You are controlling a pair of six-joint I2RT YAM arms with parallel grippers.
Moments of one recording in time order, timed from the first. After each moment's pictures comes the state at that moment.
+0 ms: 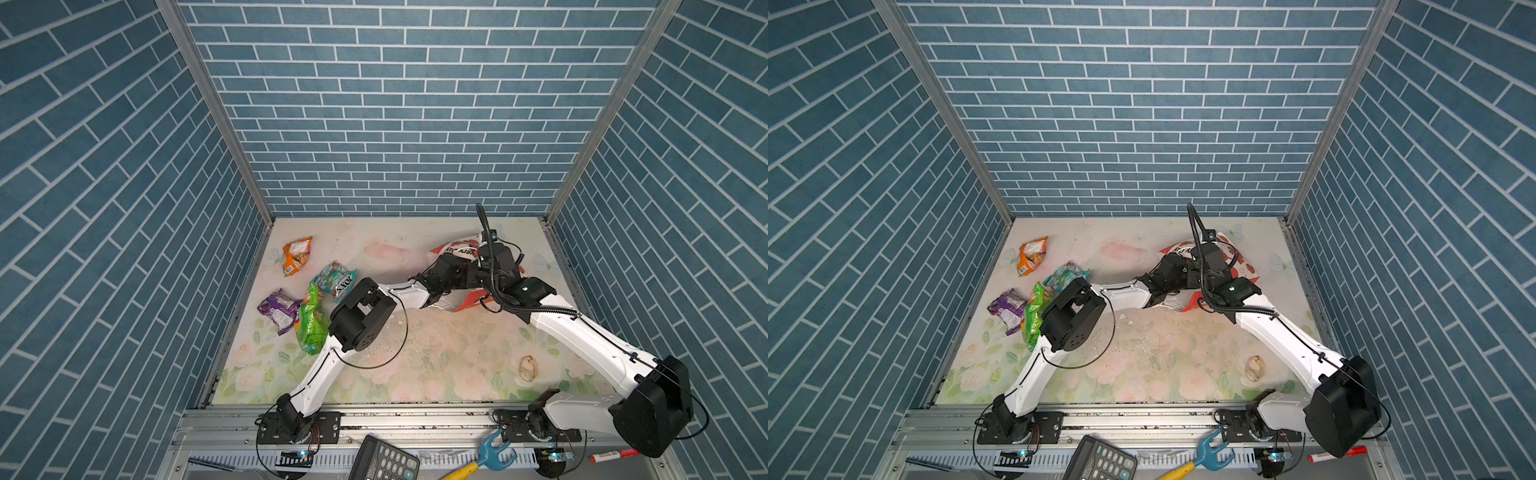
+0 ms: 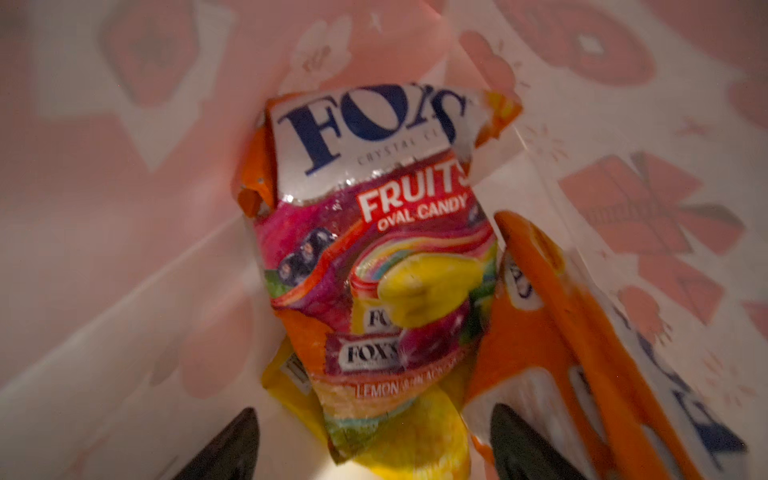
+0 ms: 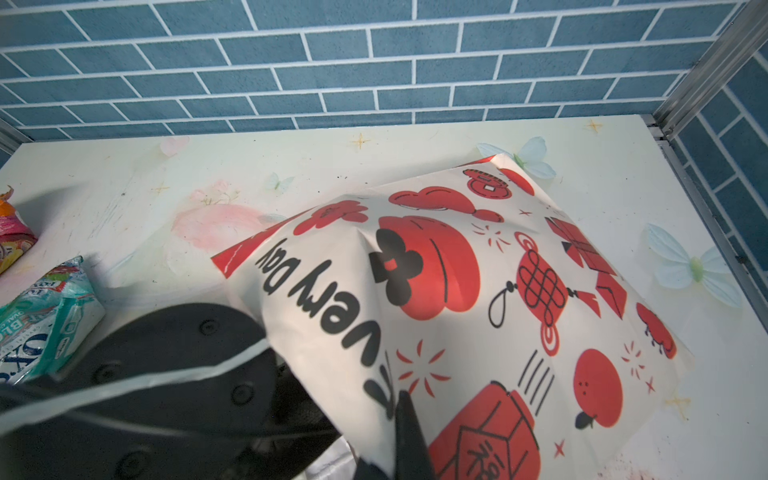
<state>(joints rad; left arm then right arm) -0.83 2.40 1.72 0.24 0.08 -0.77 0.61 1.28 1.04 -0.40 0.36 0.37</state>
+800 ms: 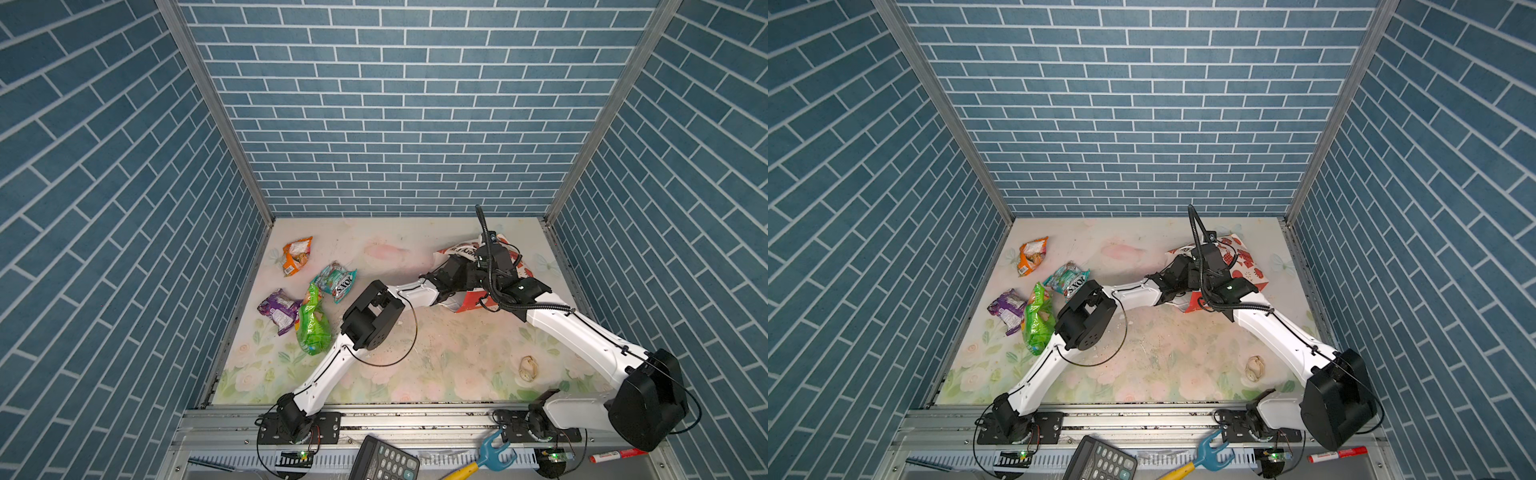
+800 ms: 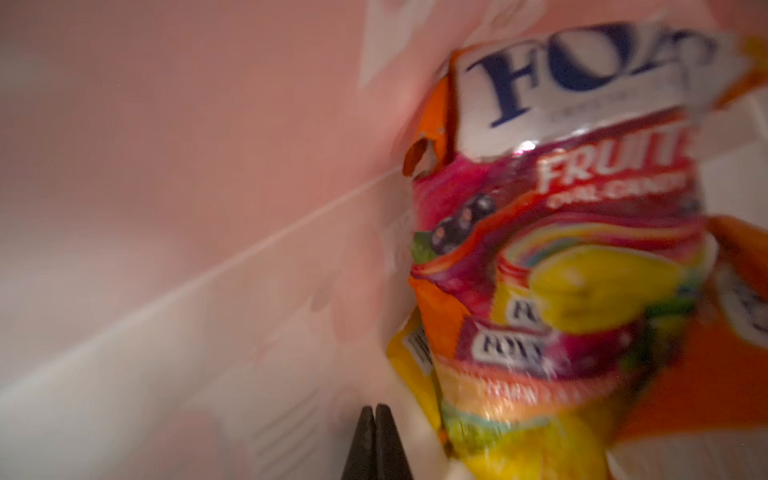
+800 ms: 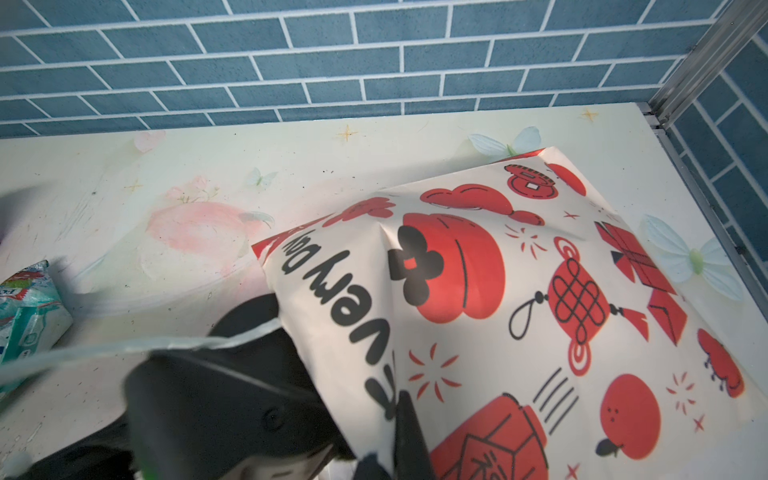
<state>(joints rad) -0.85 2.49 1.86 0.03 -0.01 -0.74 0.60 1.31 1.01 -0.37 0.36 0.36</state>
